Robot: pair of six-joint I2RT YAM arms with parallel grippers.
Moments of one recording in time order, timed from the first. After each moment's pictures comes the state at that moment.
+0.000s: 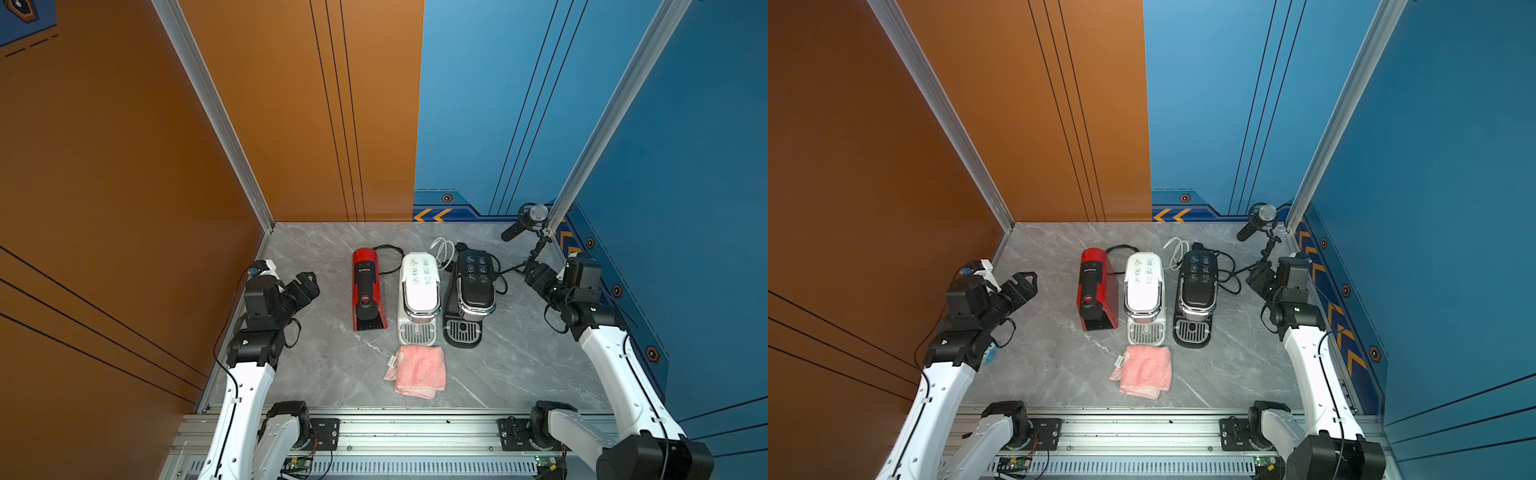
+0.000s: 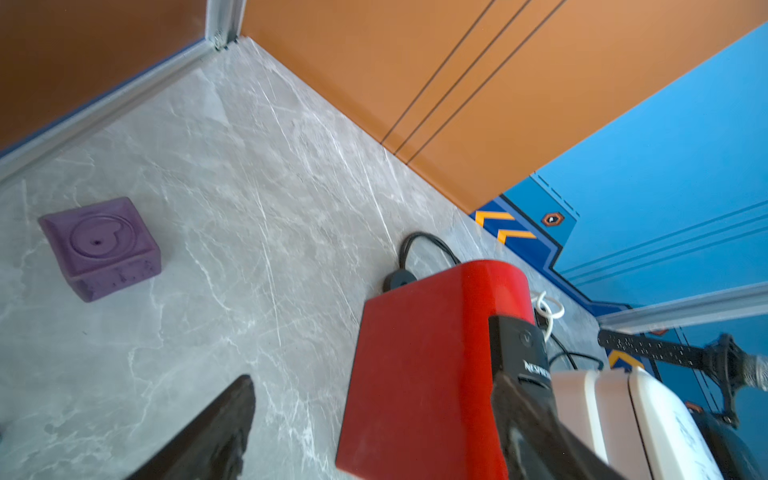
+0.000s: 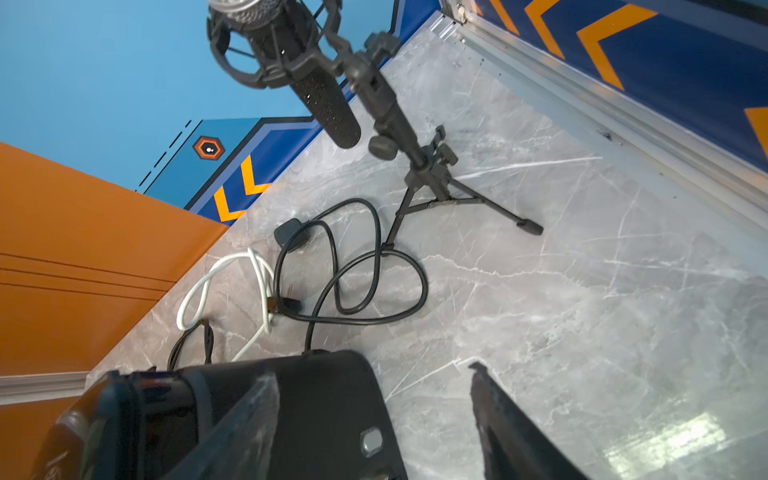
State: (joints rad) left arm 0.07 0.81 0.81 -0.48 0.14 -0.61; right arm -0.07 1.03 0.90 -0.51 -0.03 0.63
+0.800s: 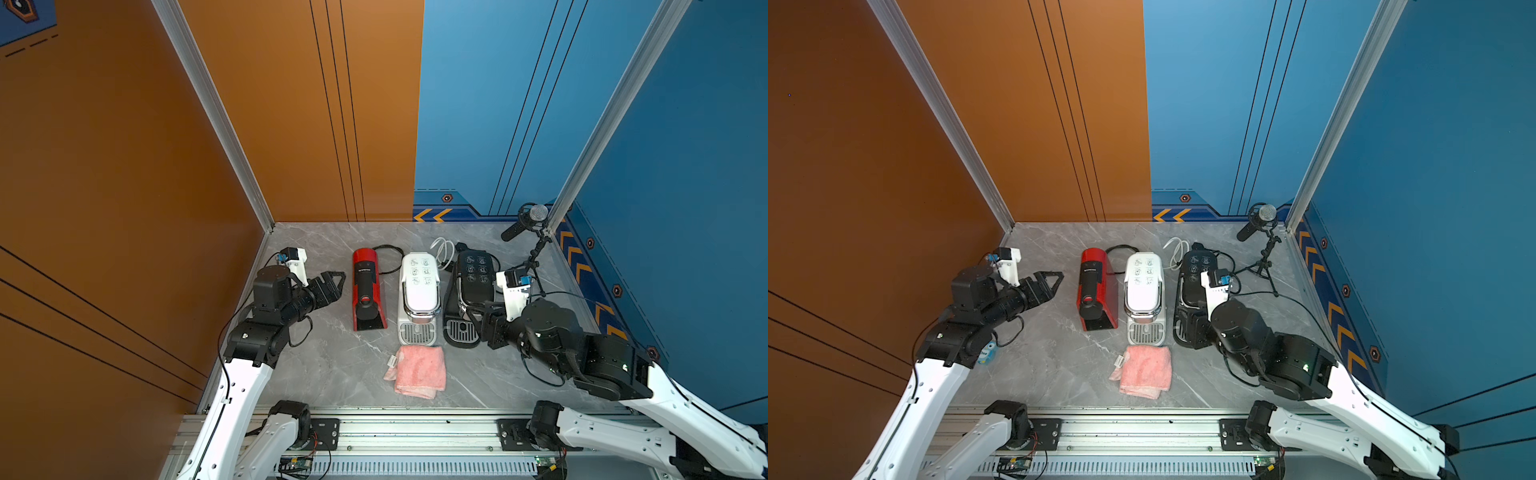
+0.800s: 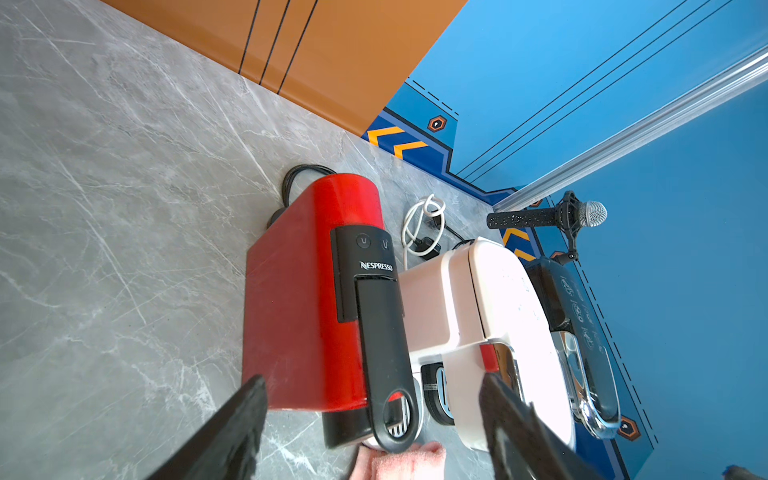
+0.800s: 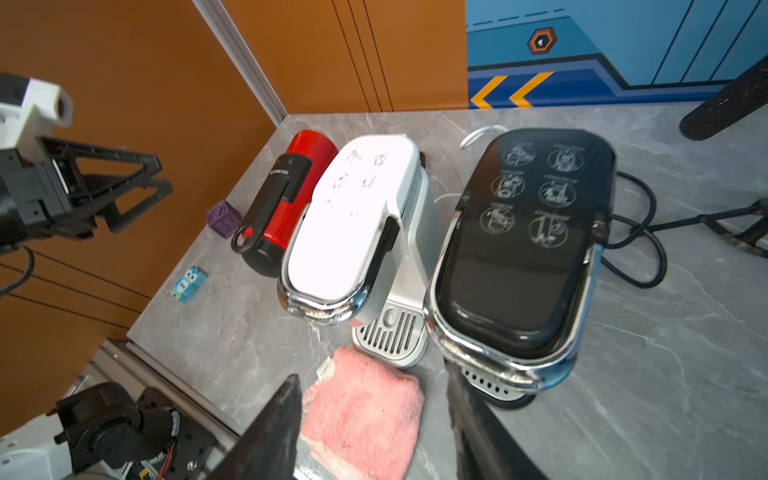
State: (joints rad) left arm -0.14 0.83 0.95 -0.57 0.29 -0.58; right arm 1.12 0.83 1.13 -0.88 0.46 0.64
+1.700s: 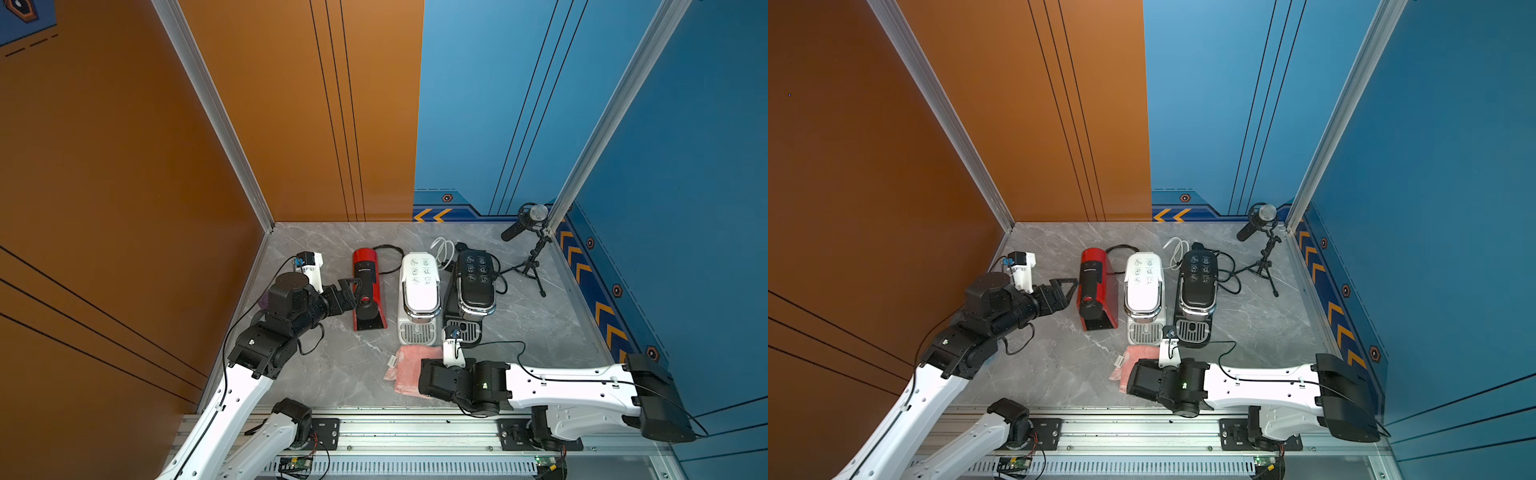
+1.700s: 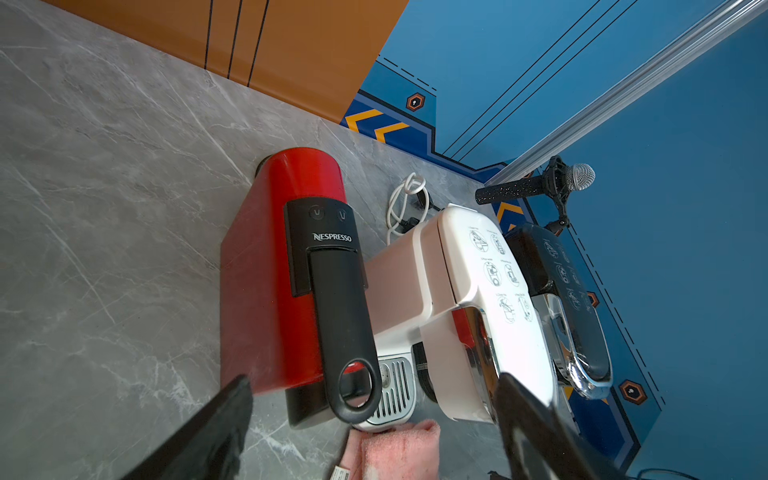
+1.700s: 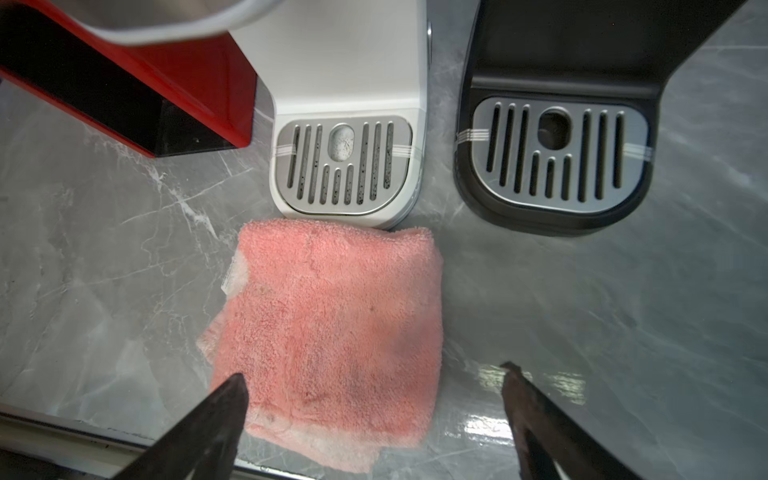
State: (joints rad) left arm -0.36 0.80 0.95 -0.58 0.12 -0.60; right arm 1.37 1.34 0.83 -0.70 0.56 1.26
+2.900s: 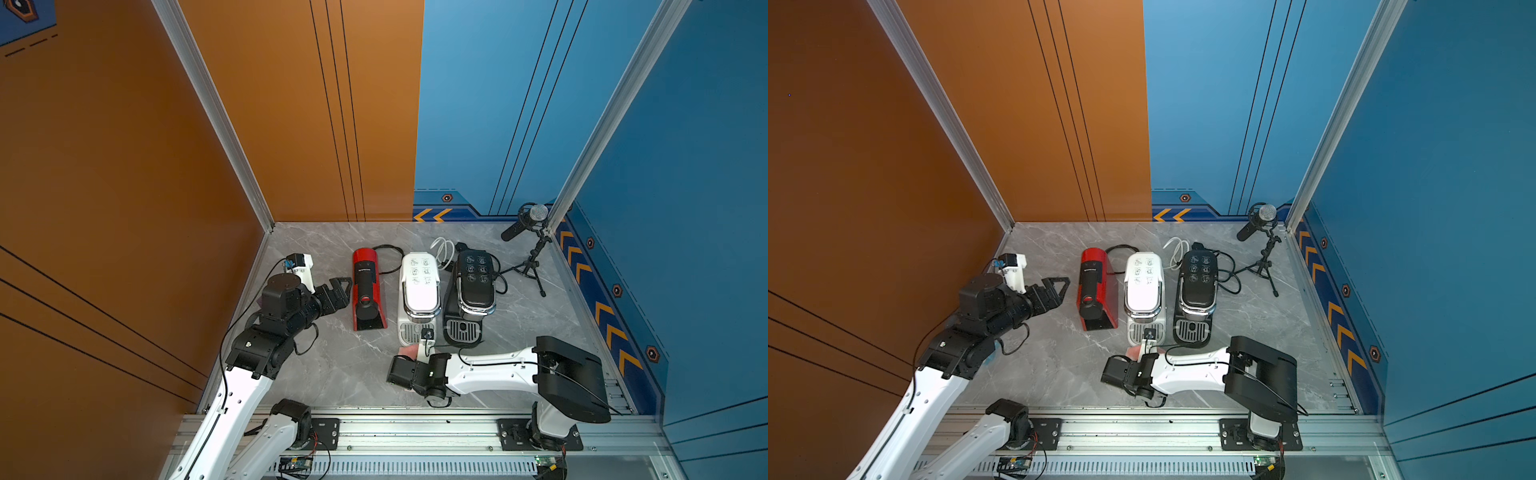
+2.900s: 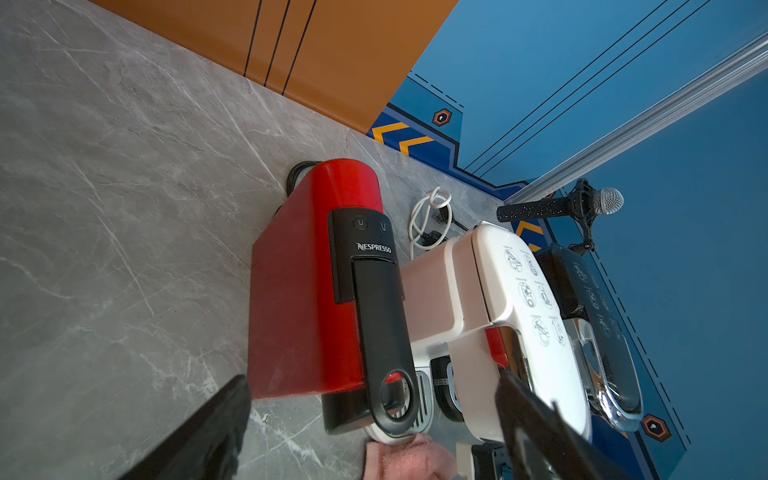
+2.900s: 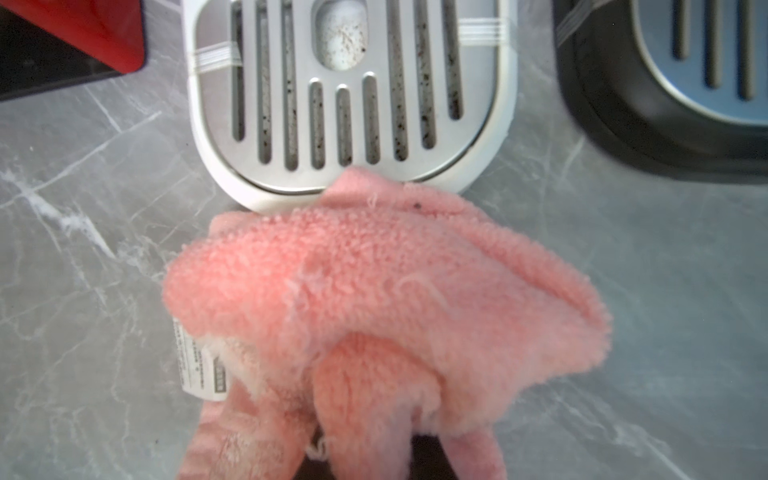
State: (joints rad) left arm -0.26 0.78 0.92 -0.58 0.15 -0.60; right arm 1.30 1.72 0.97 -0.61 0.46 1.31
